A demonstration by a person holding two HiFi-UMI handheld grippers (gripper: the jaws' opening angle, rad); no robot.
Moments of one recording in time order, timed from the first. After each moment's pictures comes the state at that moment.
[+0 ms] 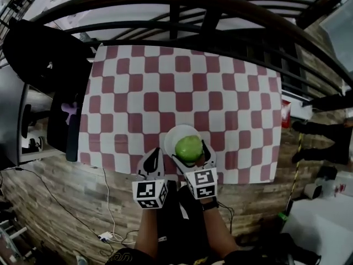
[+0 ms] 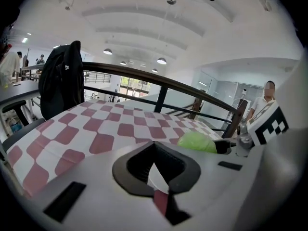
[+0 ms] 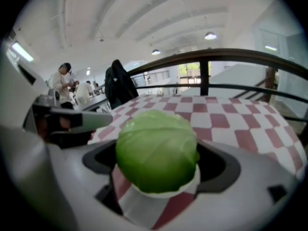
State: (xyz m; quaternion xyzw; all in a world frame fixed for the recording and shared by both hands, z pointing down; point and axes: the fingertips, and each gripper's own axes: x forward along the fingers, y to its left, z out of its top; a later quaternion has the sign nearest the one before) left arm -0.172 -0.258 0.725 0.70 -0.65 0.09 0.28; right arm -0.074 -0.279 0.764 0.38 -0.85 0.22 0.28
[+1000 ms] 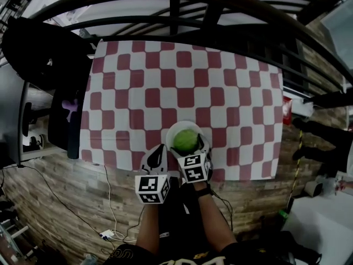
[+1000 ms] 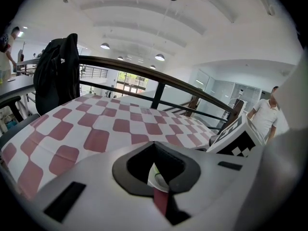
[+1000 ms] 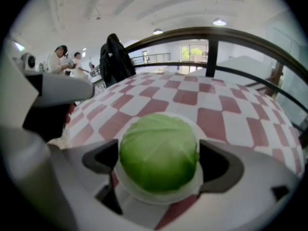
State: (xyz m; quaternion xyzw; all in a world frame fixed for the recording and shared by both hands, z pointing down) left arm -0.163 -0.258 0.739 0.71 -0.63 0.10 0.30; right arm -0.085 -0.278 0.834 0.36 -0.81 0.23 0.39
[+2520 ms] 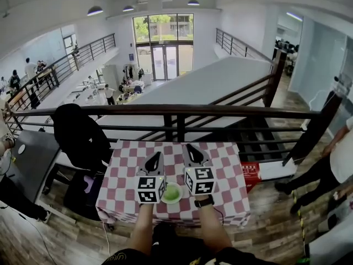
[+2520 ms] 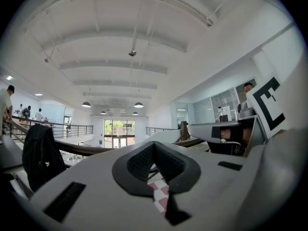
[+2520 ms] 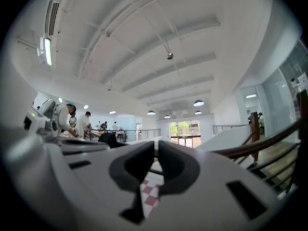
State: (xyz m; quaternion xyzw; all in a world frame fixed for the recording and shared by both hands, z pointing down) left arm -0.100 -0.290 0.394 0.77 -0.63 0.00 0.00; right arm 0.001 -0.324 0.379 0.47 -0.88 0.01 -0.01
